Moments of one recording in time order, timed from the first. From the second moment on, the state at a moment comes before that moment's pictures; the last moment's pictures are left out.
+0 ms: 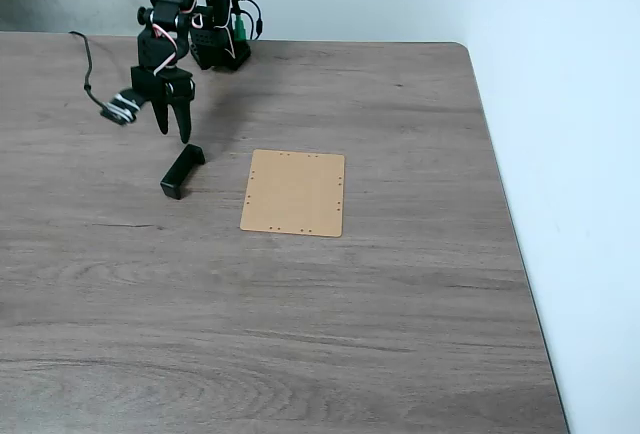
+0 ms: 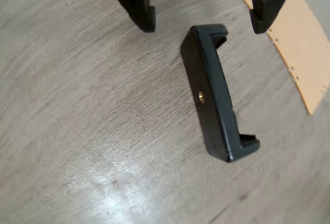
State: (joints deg) arm 14.9 114.8 123.7 48.9 -68.7
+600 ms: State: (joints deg) arm 13.3 102.3 114.7 48.8 -71.5
